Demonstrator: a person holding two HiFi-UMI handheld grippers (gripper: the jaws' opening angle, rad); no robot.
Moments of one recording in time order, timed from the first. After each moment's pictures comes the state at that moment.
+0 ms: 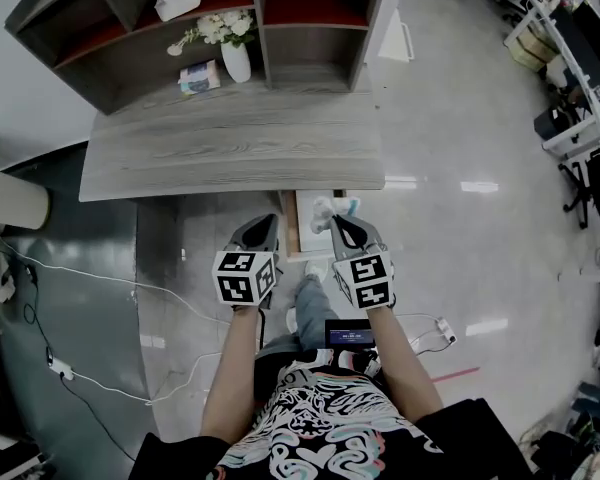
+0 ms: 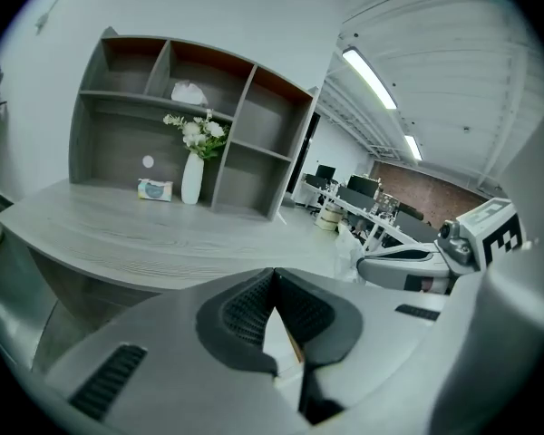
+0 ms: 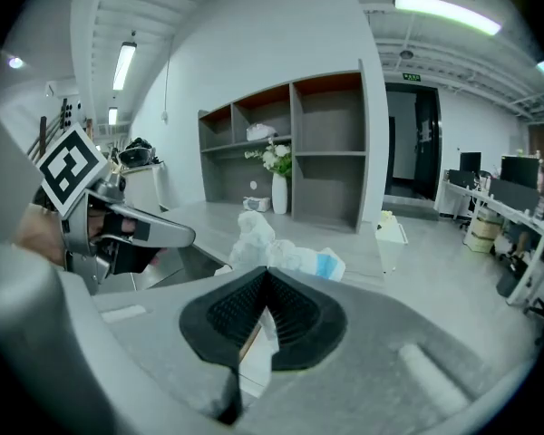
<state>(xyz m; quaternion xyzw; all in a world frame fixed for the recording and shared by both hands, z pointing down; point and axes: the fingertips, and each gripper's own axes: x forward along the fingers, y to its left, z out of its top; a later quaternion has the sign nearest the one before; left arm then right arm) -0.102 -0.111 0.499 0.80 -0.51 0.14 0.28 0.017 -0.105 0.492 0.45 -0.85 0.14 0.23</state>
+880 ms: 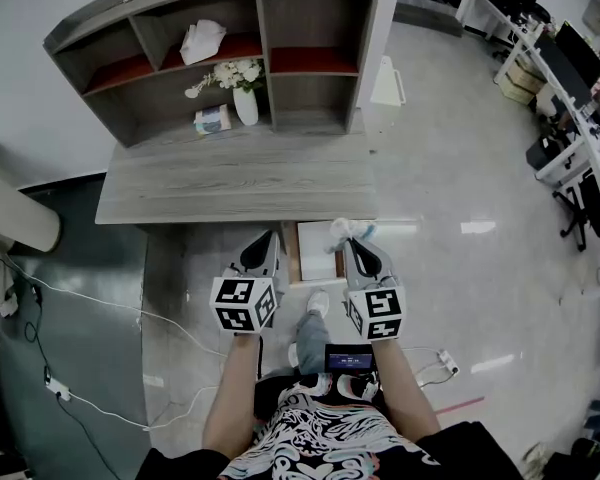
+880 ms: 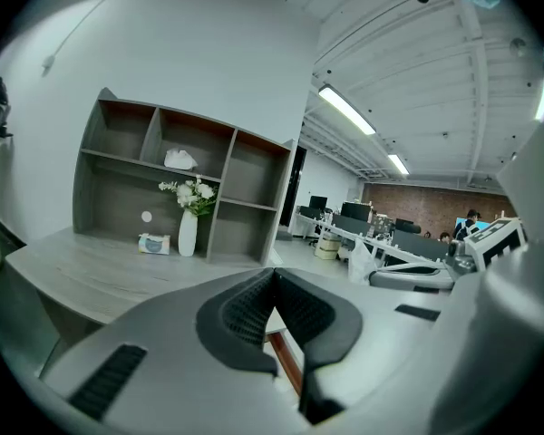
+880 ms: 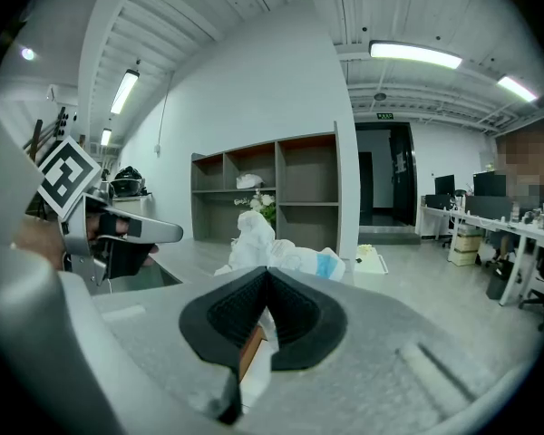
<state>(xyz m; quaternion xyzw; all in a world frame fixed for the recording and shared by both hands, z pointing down) -0.103 -0.095 0.396 0.82 -0.54 0.06 0.19 0.045 -0.079 0.408 0.52 -0.84 0.09 0.13</state>
